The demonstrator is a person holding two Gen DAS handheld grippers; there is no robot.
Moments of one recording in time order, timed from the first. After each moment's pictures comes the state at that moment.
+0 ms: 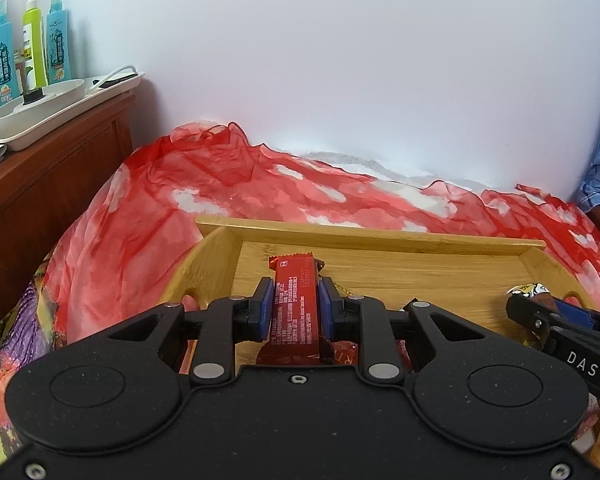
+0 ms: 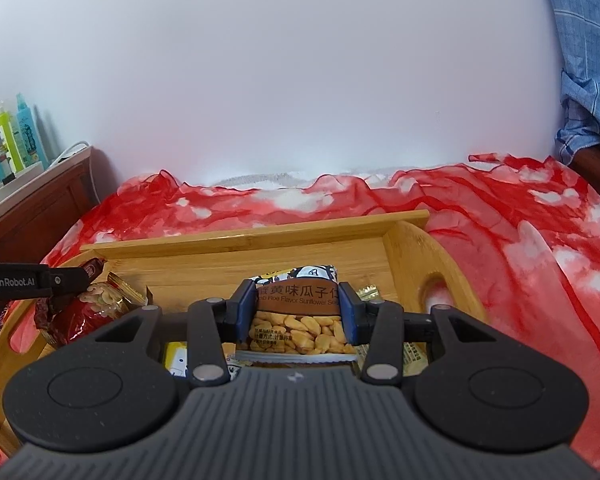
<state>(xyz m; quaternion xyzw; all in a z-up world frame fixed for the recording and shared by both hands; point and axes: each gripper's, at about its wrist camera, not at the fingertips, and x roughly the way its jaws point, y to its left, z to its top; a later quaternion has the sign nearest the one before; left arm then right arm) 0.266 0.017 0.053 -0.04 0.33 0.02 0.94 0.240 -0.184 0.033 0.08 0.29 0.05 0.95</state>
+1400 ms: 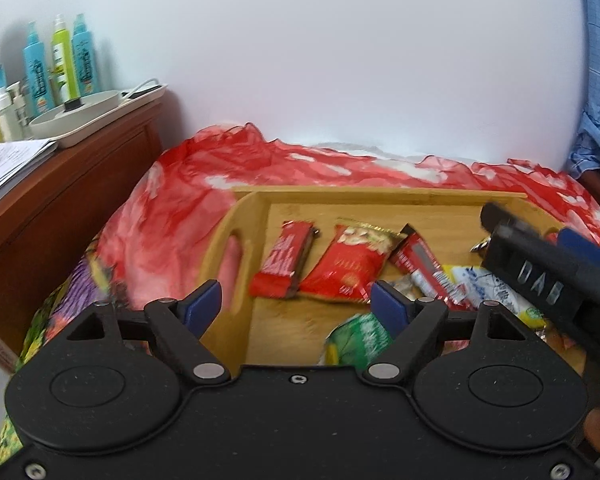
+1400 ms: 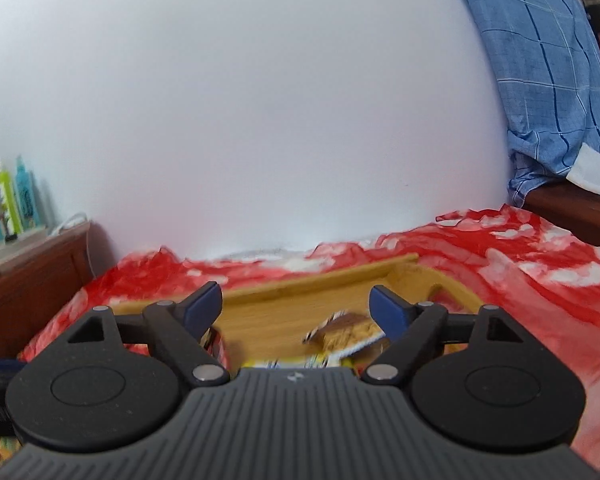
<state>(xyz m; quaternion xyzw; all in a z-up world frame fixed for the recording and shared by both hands) 0.175 0.022 0.058 0.00 0.31 0.03 0.95 0.167 -0.128 0.044 0.09 0.16 -0.03 0.98</state>
